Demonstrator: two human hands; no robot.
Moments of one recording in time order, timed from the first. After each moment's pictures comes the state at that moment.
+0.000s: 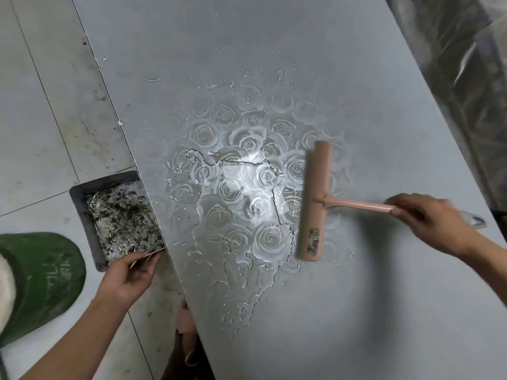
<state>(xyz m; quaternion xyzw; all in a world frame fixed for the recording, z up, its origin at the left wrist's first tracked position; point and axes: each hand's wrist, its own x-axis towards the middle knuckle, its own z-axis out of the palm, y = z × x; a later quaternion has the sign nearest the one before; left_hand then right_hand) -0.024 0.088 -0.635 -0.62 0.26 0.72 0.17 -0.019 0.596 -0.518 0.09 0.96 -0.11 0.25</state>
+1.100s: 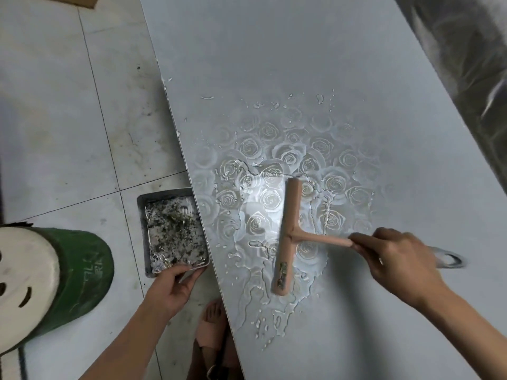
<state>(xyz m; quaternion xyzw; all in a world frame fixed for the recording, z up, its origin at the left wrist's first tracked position) 0.003 0.080 -0.640 -0.59 0.27 0.73 0.21 0.002 0.453 -0.514 -0.04 0.99 -0.07 0.12</state>
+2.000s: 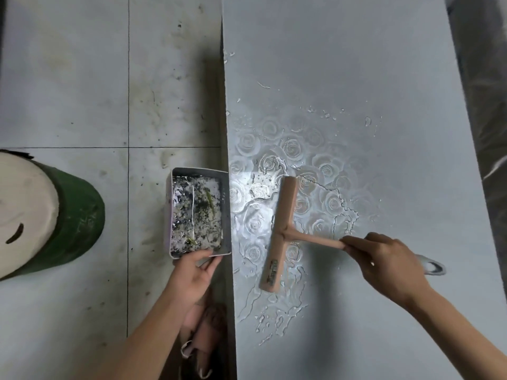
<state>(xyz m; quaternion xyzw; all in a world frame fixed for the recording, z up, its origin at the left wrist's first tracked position) 0.020 0.091 -0.639 -0.60 0.16 0.77 0.15 -0.046 0.392 -0.501 -0.12 0.98 -0.05 0.16</state>
